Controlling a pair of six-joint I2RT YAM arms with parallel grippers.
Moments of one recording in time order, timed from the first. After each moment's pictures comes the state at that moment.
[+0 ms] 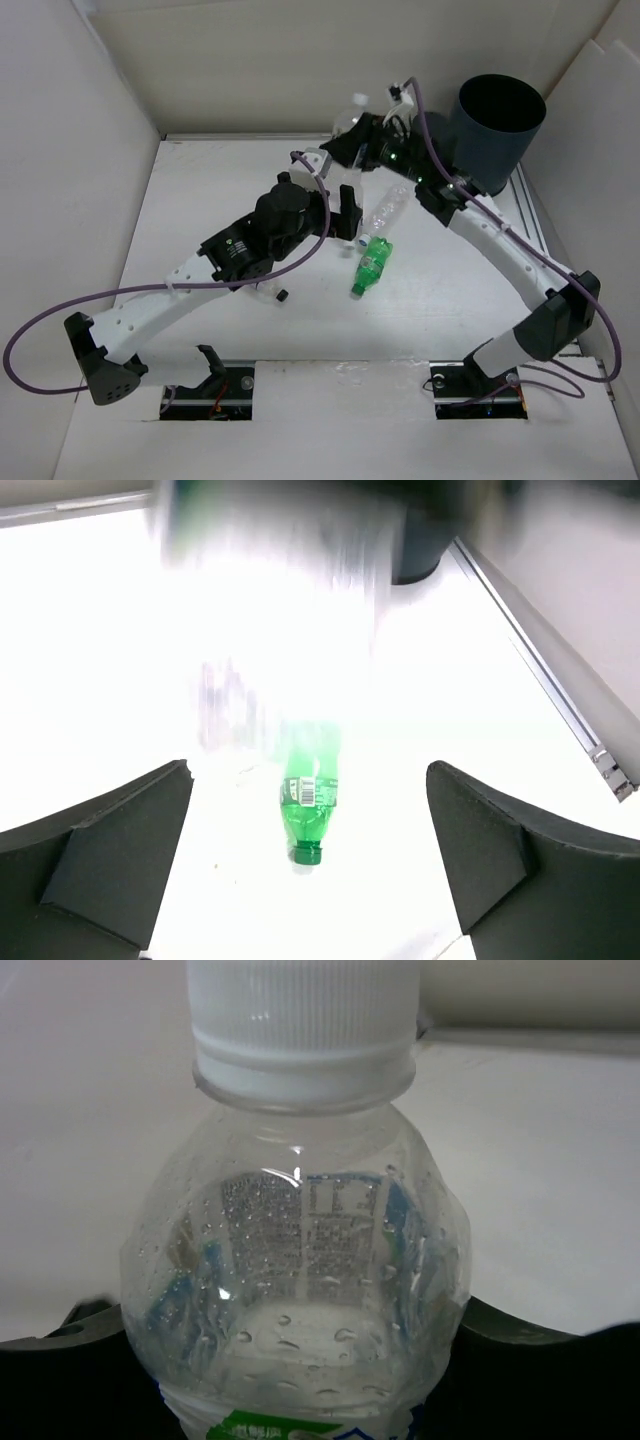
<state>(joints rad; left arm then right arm) -0.96 1.20 1.29 -0.38 -0.33 -0.40 0.59 1.49 1.49 -0.02 -0.31 0.67</state>
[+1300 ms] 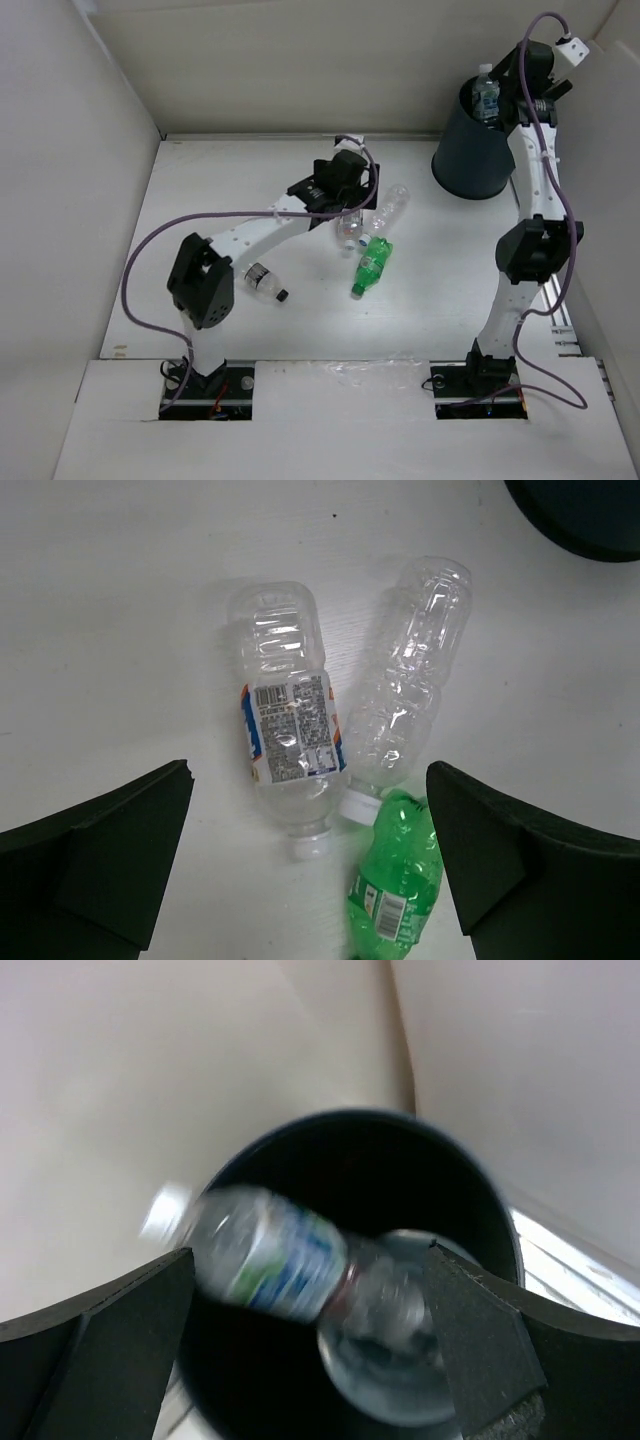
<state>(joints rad) -0.78 1.78 1.55 -0.38 -0.35 -0.44 -0.09 2.08 2.32 -0.47 0.57 0.53</state>
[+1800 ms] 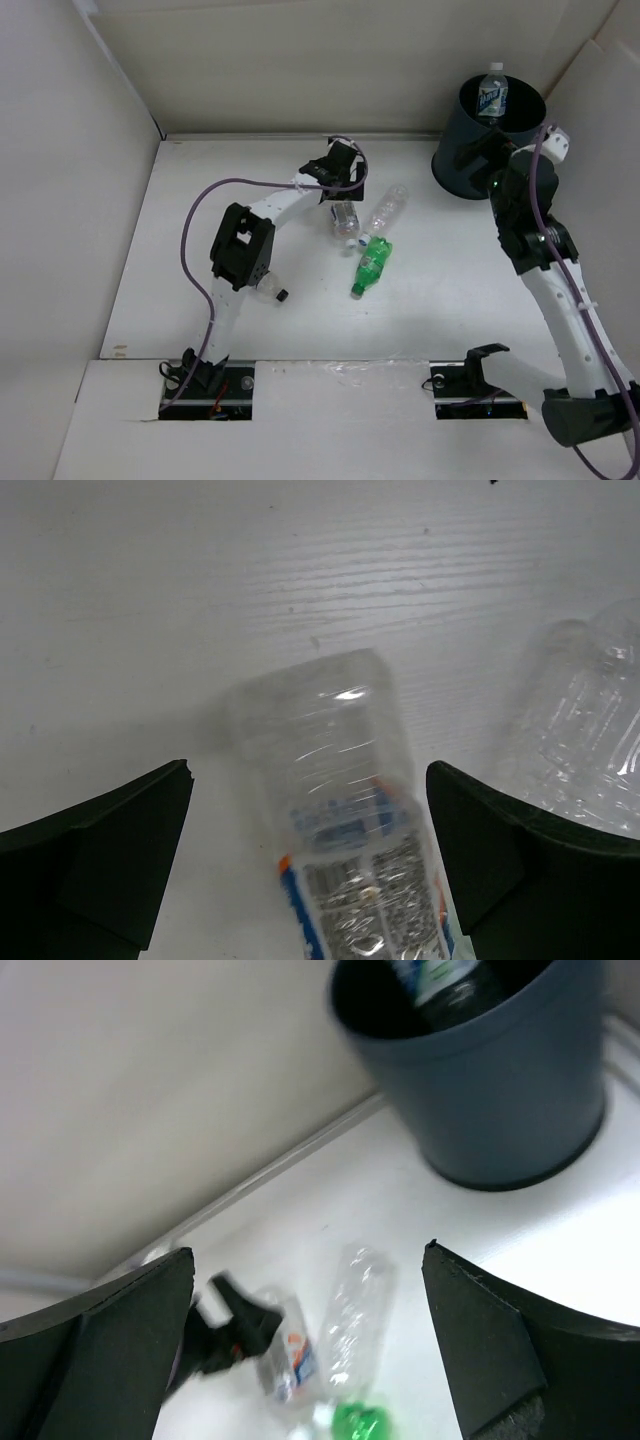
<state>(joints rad) -0.64 2.25 1.92 -0.50 -0.24 -0.43 0.16 1.08 1.27 -0.36 0.34 0.63</state>
